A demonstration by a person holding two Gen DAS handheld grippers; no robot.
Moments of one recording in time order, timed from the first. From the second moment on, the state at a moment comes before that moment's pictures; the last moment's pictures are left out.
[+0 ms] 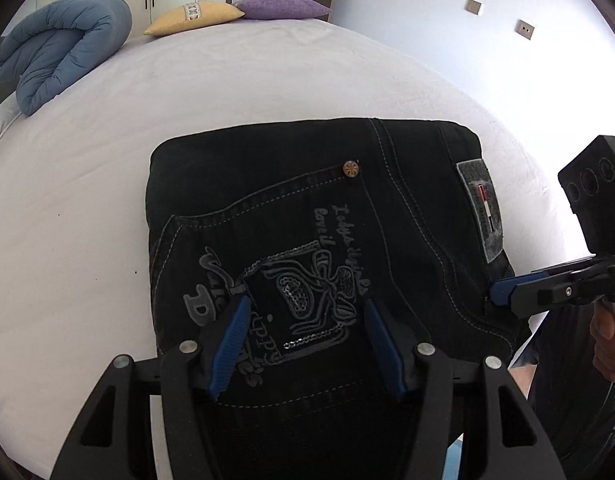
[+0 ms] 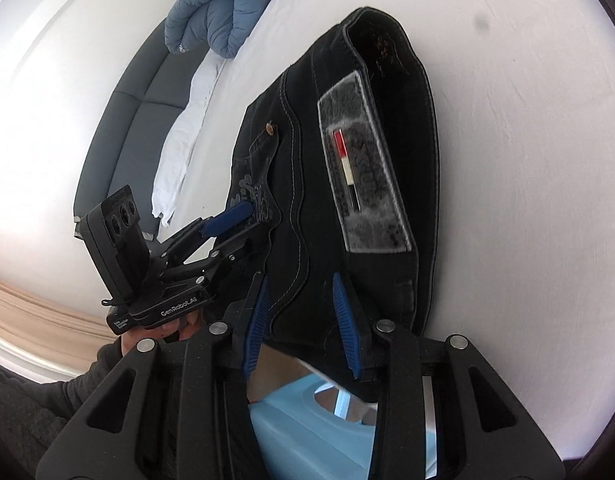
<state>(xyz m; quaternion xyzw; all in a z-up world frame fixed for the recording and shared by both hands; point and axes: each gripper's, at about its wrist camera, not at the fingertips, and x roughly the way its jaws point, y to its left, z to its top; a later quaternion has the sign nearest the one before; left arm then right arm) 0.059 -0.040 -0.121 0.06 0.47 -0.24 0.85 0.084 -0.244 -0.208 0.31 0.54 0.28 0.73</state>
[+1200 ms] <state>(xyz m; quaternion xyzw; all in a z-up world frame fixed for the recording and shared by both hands) 0.121 -0.039 -0.101 0.10 0.48 -0.19 0.85 0.110 -0.318 -0.103 0.29 0.46 0.15 0.82</state>
